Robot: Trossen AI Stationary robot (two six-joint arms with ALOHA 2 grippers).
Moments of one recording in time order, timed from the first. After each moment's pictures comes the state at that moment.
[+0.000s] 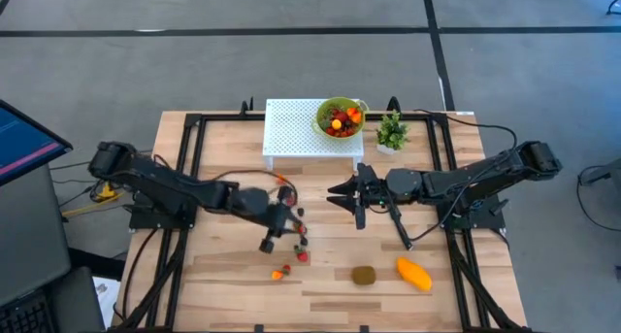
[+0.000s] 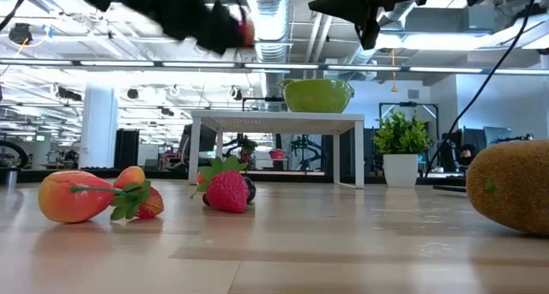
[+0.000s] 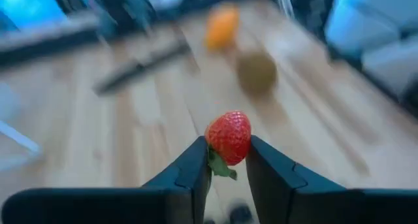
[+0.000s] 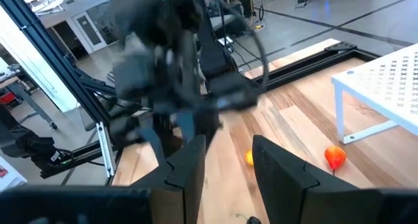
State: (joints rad) left arm -0.22 1.40 0.77 0.17 -0.02 0.17; right arm 0.18 1.28 0.74 0.38 0.21 0.42
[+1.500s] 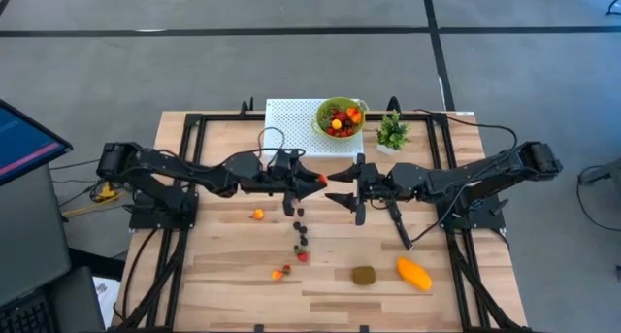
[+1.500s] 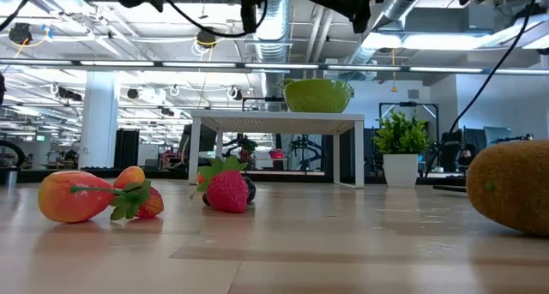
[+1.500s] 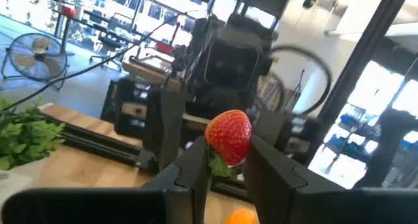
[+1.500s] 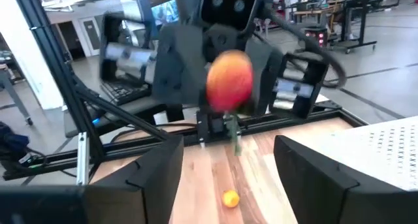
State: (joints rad) left arm -0.03 1.47 0.84 0.76 -0.02 -0.37; right arm 0.14 1.28 0.74 0.51 0.21 0.19
